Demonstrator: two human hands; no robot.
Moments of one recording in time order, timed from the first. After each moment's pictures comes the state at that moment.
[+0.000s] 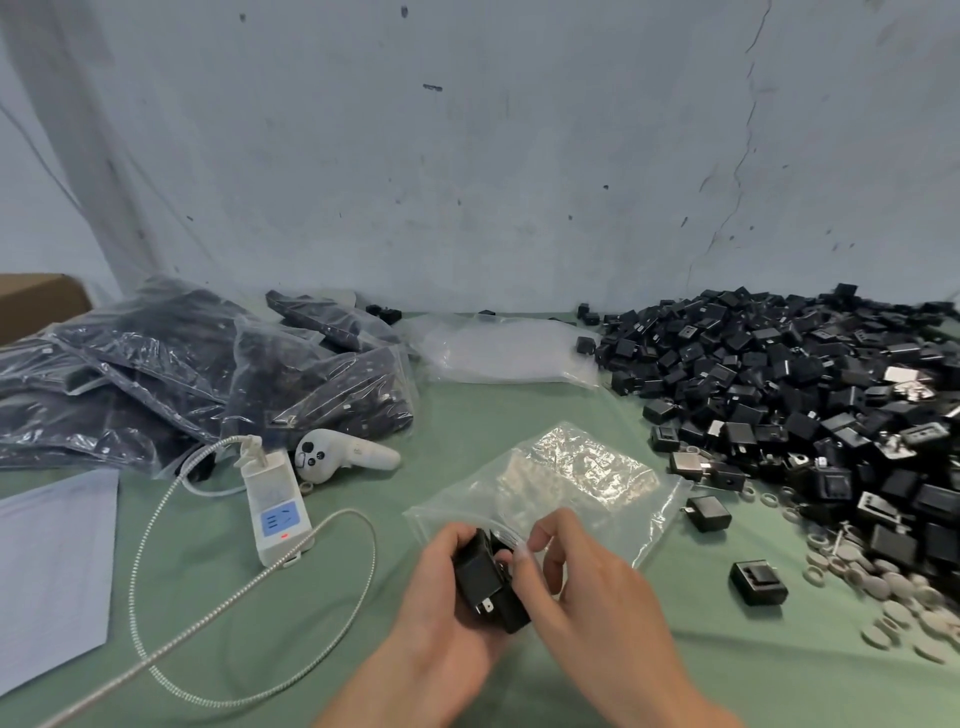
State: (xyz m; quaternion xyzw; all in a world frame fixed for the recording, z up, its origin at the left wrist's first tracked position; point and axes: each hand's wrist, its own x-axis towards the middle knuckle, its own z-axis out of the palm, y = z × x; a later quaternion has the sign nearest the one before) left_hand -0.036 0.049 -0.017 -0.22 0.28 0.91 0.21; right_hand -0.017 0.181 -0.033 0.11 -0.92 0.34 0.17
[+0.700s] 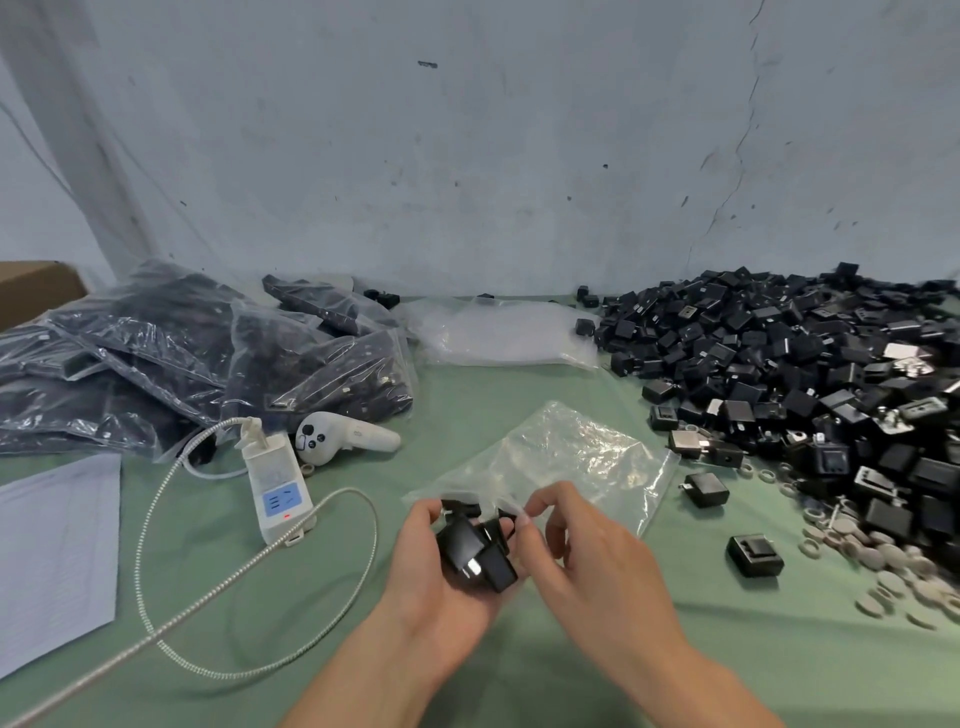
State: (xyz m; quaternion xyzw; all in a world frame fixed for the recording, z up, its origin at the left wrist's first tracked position) left_hand -0.040 0.038 -0.021 -0.19 0.27 0.92 0.20; right_hand -0.018 0.184 -0.030 0.12 -0.91 0.35 0.18
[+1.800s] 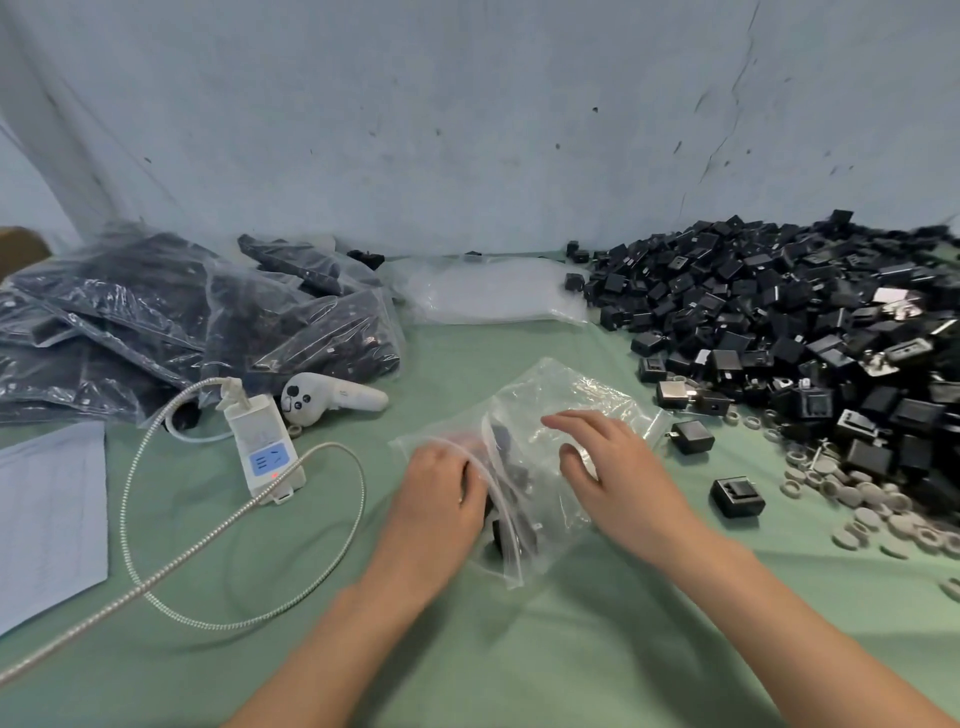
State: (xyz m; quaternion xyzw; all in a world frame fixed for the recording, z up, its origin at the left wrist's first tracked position) left_hand -0.056 0.030 -0.043 0.14 0.92 0.33 -0.14; right_hand -0.066 0.235 -0.046 0.14 -0.94 0.28 0.13
